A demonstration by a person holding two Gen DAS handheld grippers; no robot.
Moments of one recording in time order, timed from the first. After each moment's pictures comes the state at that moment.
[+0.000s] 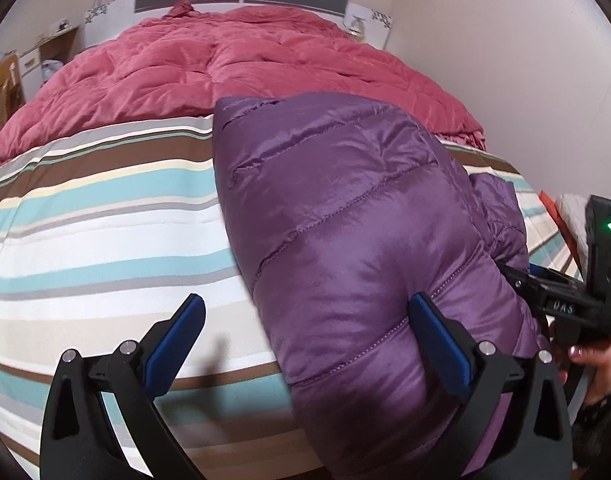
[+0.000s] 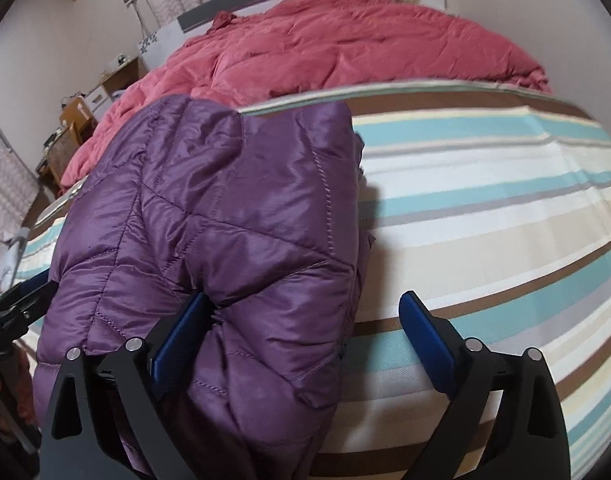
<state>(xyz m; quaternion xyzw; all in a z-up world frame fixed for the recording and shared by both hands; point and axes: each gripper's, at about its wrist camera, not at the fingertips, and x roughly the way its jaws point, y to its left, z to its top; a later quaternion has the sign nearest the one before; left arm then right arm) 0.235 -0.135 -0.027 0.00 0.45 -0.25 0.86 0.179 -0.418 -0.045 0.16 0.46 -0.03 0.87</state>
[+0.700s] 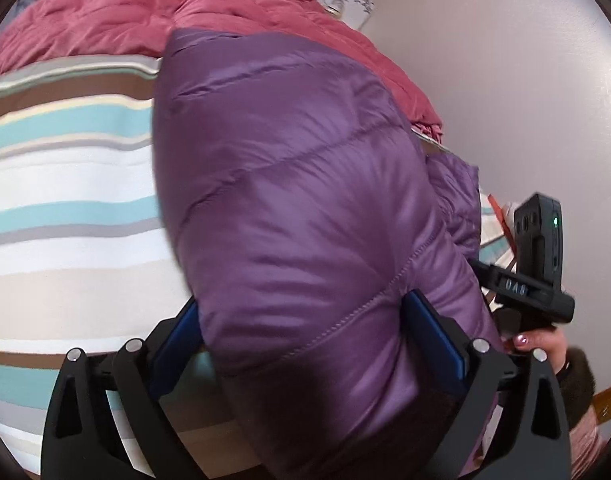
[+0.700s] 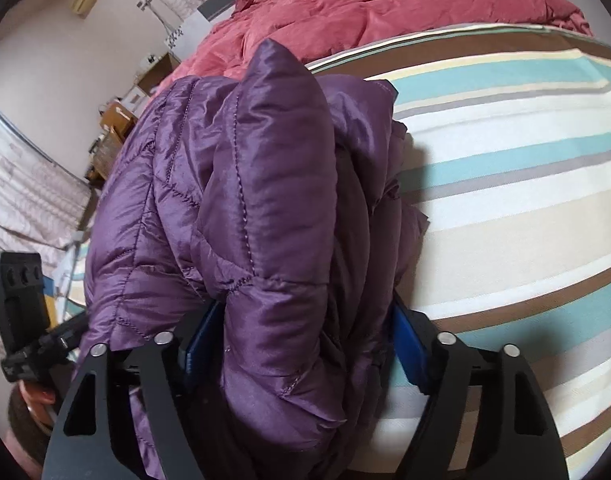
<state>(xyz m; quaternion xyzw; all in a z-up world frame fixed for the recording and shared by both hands) 0.239 -0.149 -0.056 -0.08 0.49 -0.33 0.80 0.190 -0.427 -0.068 0.25 0.47 0.07 0.84</state>
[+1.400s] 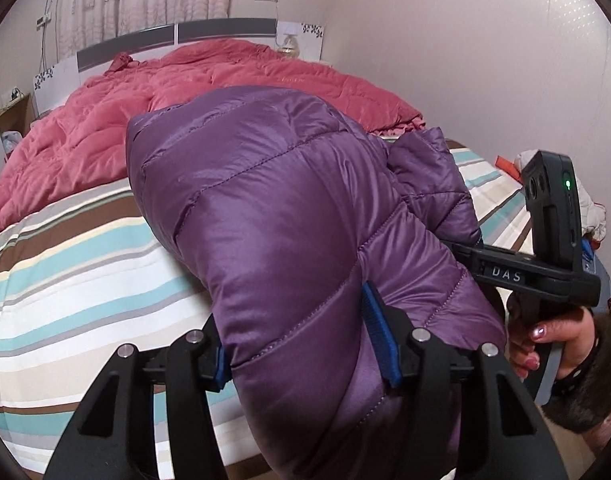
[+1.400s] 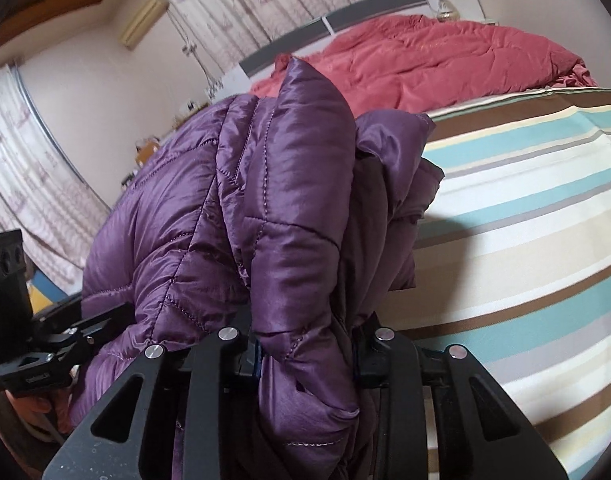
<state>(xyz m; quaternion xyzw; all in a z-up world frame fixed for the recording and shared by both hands) 0.189 -0.171 0.017 0.07 0.37 -0.33 0.86 0.130 -0.402 -0.031 0.23 0.35 0.08 0.91</state>
